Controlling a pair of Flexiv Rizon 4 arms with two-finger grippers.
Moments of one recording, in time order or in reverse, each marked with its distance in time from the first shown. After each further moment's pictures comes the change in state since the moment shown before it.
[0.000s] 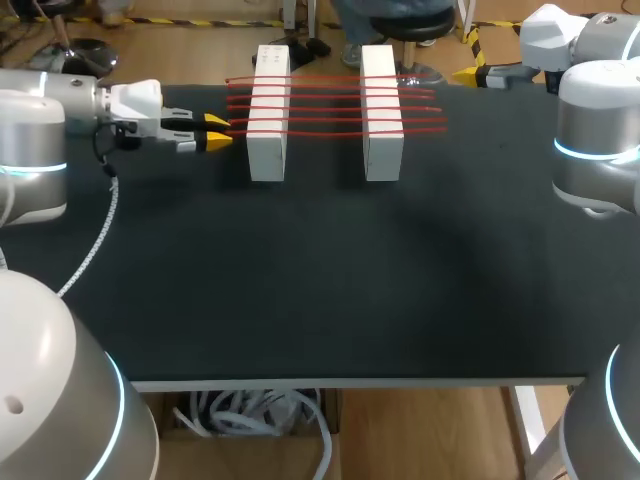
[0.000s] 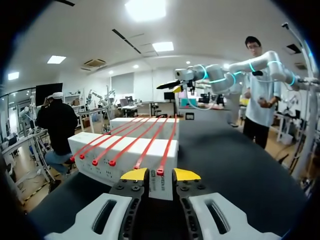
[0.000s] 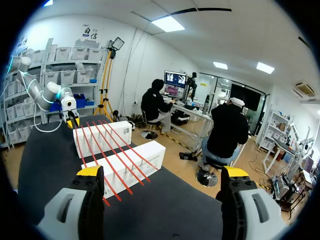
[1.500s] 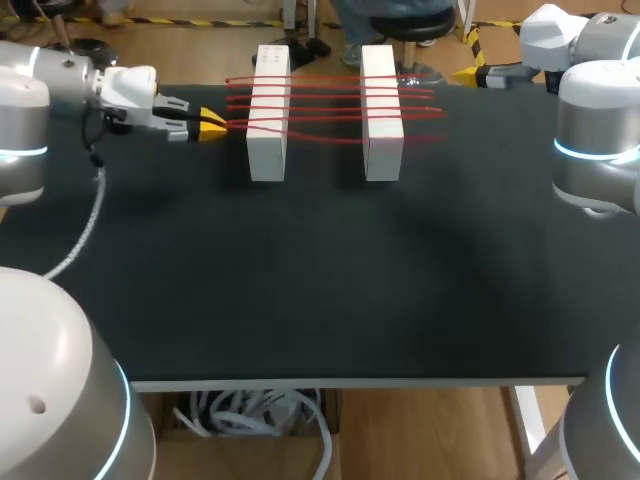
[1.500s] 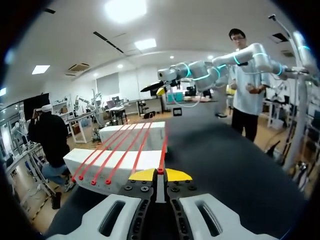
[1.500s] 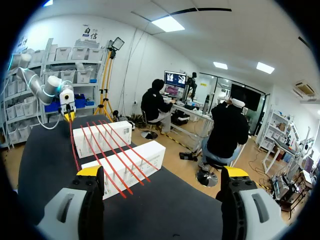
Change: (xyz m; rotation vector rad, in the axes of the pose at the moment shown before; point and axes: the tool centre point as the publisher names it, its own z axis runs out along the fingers) left arm 0.020 -0.032 -0.014 -0.048 0.105 0.110; right arm 0.000 0.000 0.000 0.000 0.000 0.000
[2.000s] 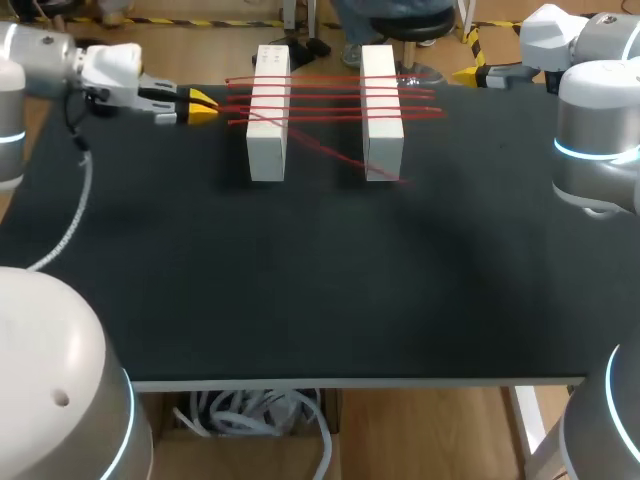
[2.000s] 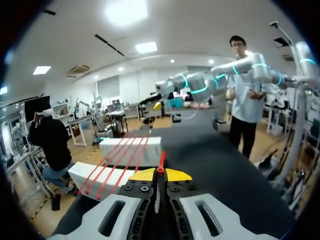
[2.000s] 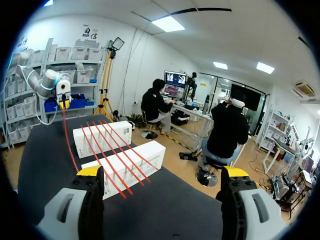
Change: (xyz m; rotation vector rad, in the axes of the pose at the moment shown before) left arm 0.019 -0.056 -0.024 0.070 -0.012 -0.023; right arm 0.000 0.000 0.000 0.000 0.000 0.000
